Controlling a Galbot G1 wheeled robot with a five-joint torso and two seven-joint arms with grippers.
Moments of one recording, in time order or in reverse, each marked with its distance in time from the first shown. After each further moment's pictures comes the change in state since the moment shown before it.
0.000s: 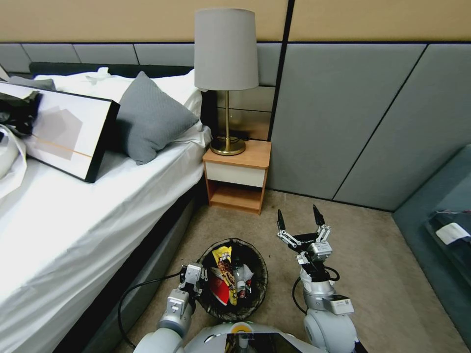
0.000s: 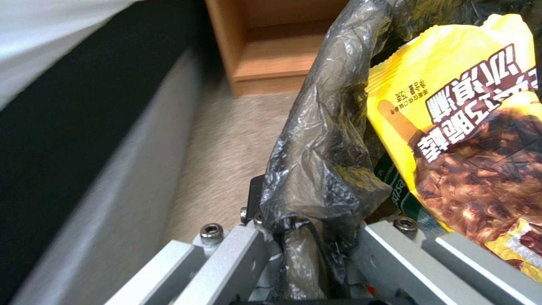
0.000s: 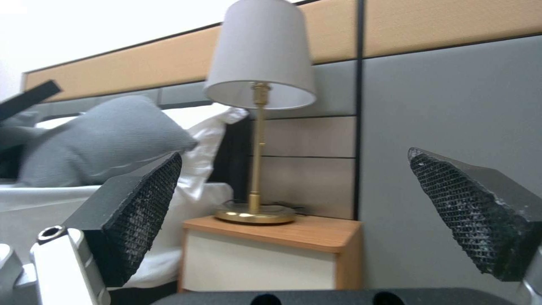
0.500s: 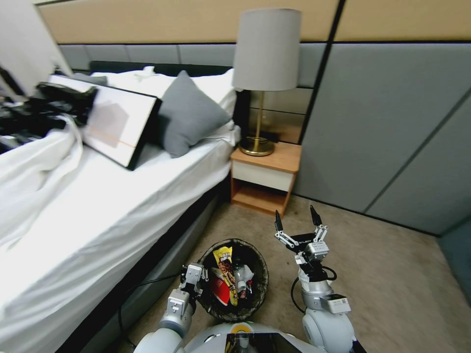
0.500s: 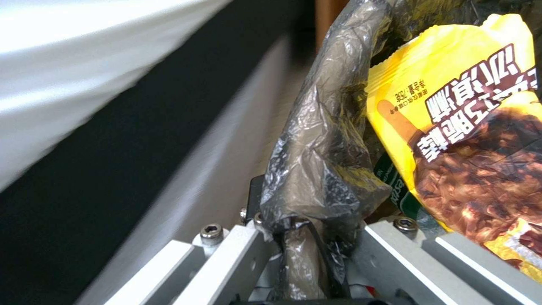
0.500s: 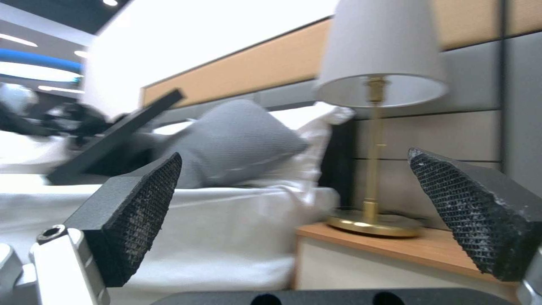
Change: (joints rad) left arm -0.007 -0.008 0.004 -0.004 0.000 0.002 0.003; right arm 0.002 0.004 -0.012 -0.008 -0.015 0.002 -0.019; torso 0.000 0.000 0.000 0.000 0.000
